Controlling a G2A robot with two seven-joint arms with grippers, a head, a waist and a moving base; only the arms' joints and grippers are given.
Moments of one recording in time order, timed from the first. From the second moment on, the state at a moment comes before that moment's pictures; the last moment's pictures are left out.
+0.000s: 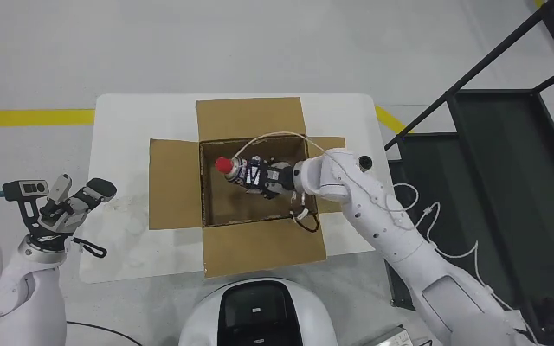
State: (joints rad) left arm 1.51 -1.19 -1.92 -1.50 -0.63 -0.46 -1.06; right arm -0.97 -1.22 0.99 -1.55 -1.23 -0.80 0.56
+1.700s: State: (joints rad) left arm 1.51 -1.19 -1.92 -1.50 -0.63 -0.46 -1.06; right arm -1.76 -1.11 1.60 -1.78 -1.41 -0.65 -0.51
